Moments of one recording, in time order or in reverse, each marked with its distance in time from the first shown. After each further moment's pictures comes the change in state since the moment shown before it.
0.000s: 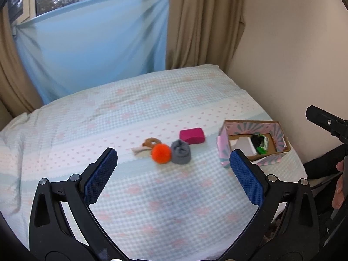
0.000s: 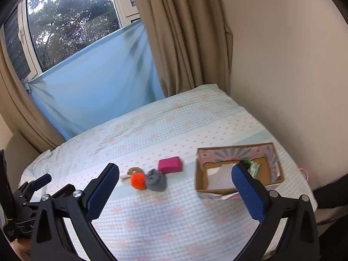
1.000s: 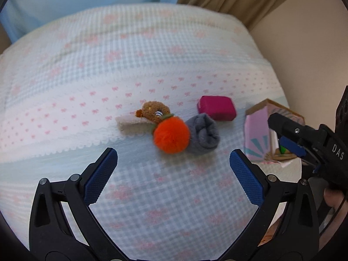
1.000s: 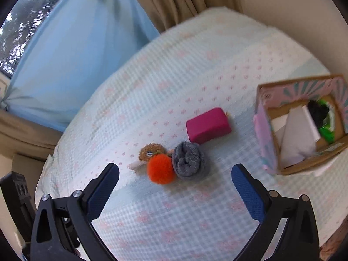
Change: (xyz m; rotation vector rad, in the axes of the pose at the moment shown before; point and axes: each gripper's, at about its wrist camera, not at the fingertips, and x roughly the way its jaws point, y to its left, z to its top) left arm 0.279 0.096 -0.015 -0.198 0.416 -0.151; right arm 0.290 0.045 -0.041 0.262 0.399 0.046
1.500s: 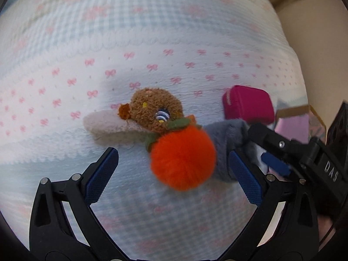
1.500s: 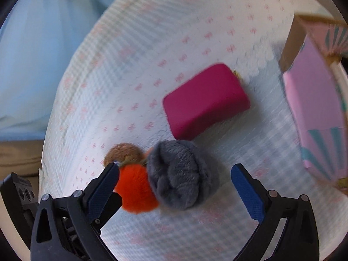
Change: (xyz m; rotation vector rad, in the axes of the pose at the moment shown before) left arm 0.140 0.023 0.027 -0.118 0.191 -0.016; right arm 0.135 -0.035 0.007 0.204 0.187 -0.024
